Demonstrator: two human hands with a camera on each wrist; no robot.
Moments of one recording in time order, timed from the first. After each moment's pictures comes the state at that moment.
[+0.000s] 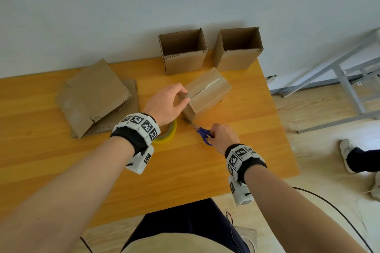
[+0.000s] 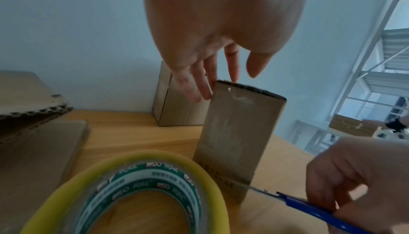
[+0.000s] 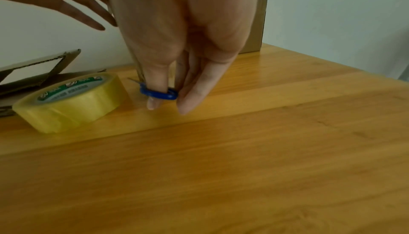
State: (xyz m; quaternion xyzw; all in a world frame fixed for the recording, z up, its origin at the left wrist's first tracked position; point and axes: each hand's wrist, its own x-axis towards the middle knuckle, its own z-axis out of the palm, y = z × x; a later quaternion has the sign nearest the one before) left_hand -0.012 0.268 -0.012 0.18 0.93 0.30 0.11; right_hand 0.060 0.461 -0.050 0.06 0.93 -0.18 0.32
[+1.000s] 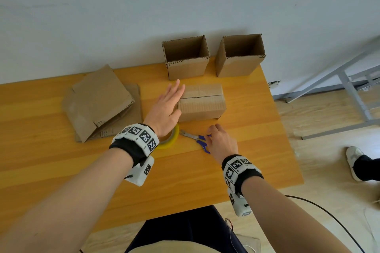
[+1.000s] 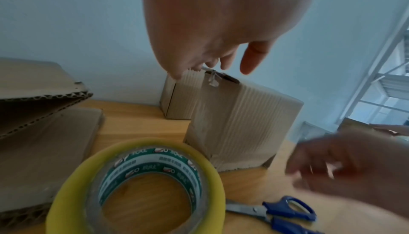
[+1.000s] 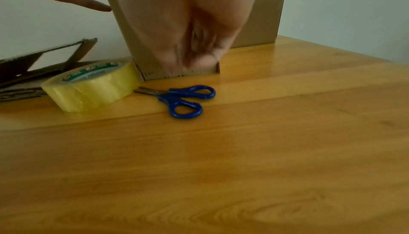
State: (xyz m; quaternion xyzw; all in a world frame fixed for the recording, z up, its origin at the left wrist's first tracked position) left_hand -0.001 0.261 -0.018 0.16 0.92 0.32 0.15; right_hand 0.070 0.450 -0.061 -0.01 0.97 -0.19 0.14
